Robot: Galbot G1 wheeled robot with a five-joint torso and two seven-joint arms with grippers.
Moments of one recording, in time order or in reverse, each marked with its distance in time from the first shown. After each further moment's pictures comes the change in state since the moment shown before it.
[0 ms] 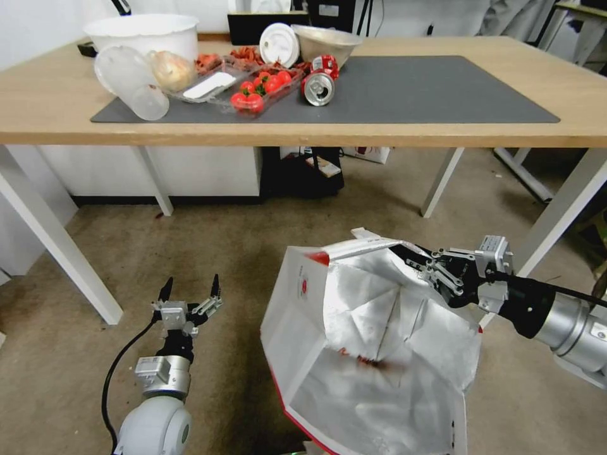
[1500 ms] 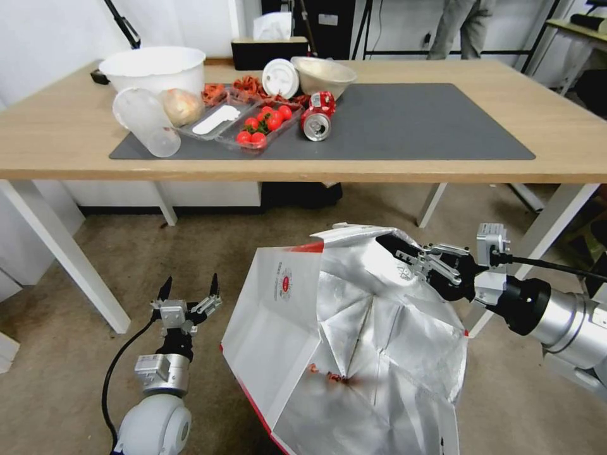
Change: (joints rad) left arm -0.005 0.003 -0.003 0.009 -0.007 0.003 -0.009; right arm -0.006 -0.085 -0.015 0.027 0.342 0.003 0.082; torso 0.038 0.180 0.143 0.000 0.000
